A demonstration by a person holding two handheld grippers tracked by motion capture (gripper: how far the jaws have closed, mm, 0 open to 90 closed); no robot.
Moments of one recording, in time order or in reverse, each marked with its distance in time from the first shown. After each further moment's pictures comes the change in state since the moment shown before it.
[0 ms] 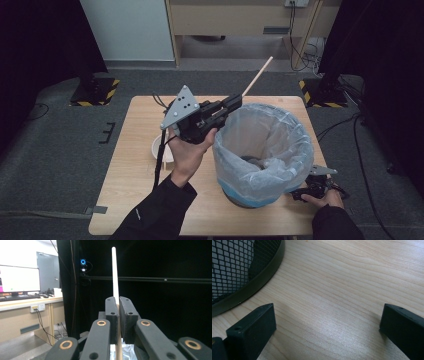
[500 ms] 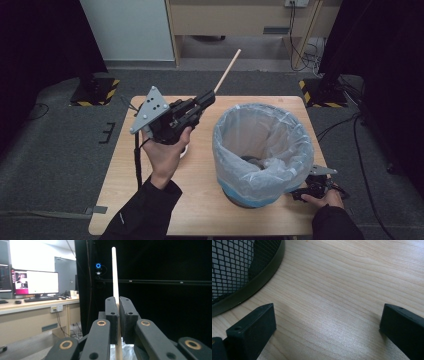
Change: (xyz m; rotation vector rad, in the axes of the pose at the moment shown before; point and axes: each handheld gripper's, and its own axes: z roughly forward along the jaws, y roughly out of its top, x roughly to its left) left arm 0.014 0.014 -0.044 -0.028 0.109 0.036; right arm 0.000 0.000 0.000 0.000 0.000 0.000
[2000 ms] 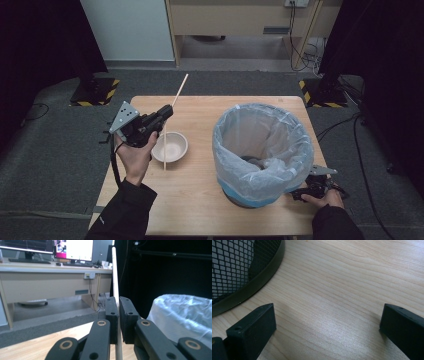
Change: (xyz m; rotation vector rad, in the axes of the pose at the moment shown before) left arm 0.085 -0.068 -0.062 0.195 0.253 -0.101; right arm 0.000 0.000 0.000 0.000 0.000 0.000
